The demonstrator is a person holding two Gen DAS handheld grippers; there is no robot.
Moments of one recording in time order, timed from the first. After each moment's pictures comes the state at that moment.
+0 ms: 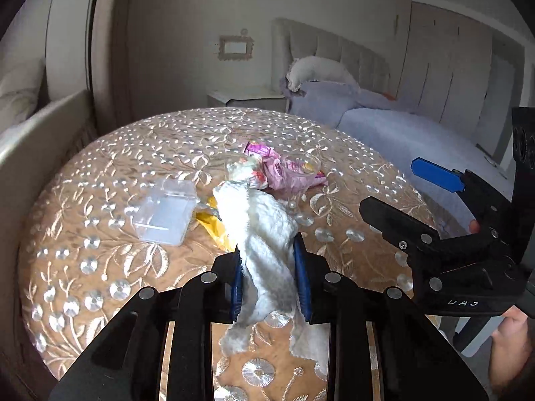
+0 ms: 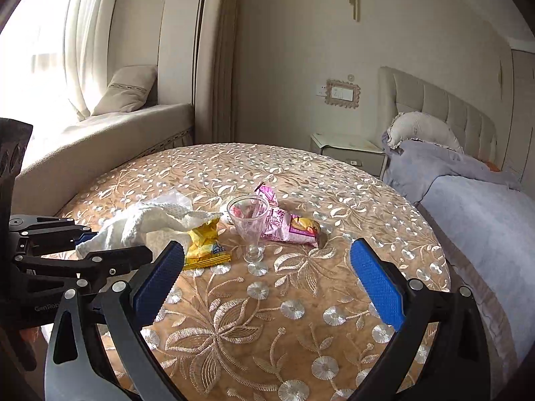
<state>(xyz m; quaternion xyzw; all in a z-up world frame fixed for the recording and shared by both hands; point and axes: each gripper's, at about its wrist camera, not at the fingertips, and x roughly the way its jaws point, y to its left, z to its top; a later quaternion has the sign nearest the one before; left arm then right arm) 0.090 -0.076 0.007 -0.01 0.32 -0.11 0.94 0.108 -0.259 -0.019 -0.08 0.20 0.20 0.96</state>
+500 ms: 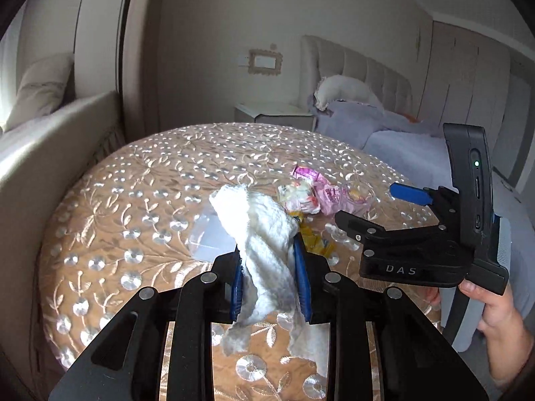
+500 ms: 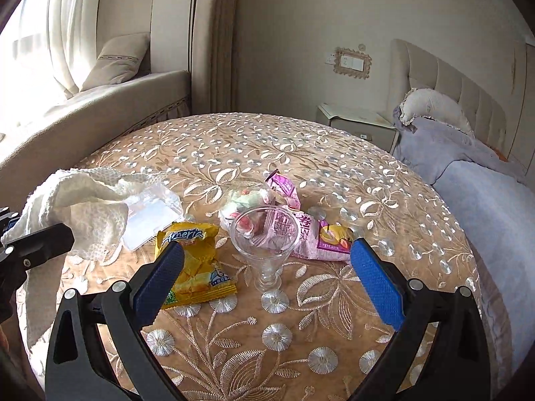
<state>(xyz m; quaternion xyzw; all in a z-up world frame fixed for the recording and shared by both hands) 0.104 -0.031 0.012 -0.03 0.29 -0.07 0.95 0.183 -0.212 -0.039 -0.10 0.28 0.19 0.93</state>
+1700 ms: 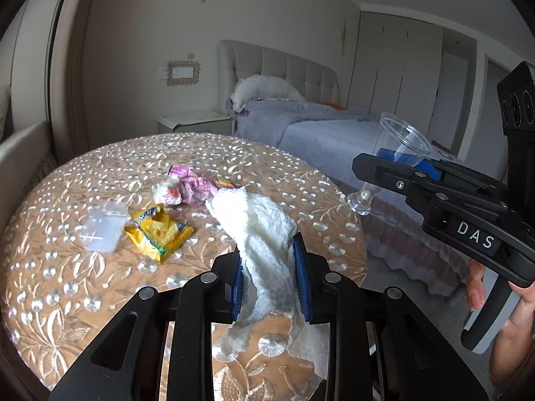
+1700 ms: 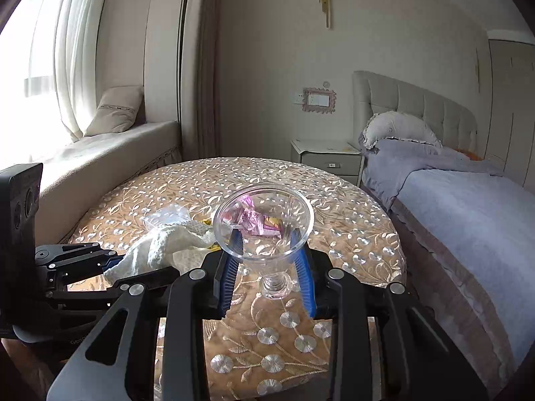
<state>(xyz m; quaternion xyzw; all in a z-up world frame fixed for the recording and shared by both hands) 0.028 -0.144 0.019 0.00 0.27 -0.23 0.94 0.009 -0.335 0.021 -0.04 0.19 0.14 0.97</state>
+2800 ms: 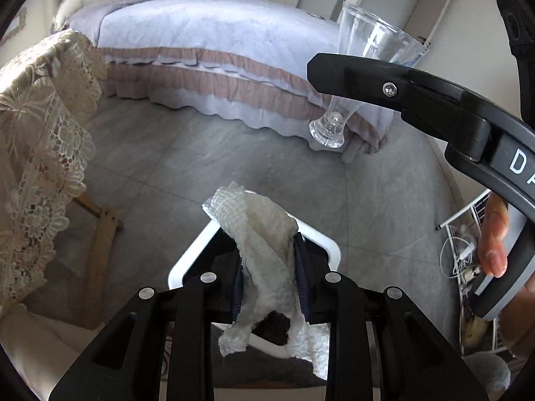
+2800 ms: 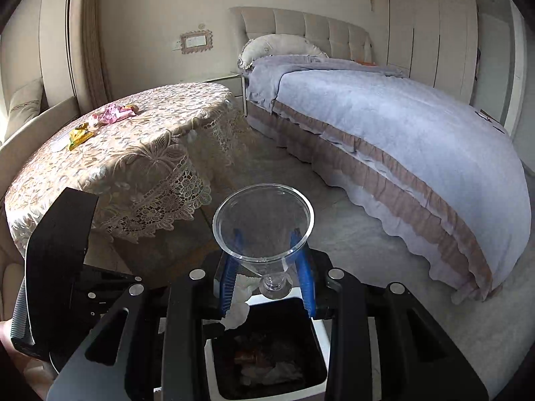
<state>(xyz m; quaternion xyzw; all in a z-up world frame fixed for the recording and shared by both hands) -0.080 -0.377 -0.145 0.13 0.45 -0.48 0.74 -0.125 -0.506 -0.118 0.04 0.32 -0.06 0.95</state>
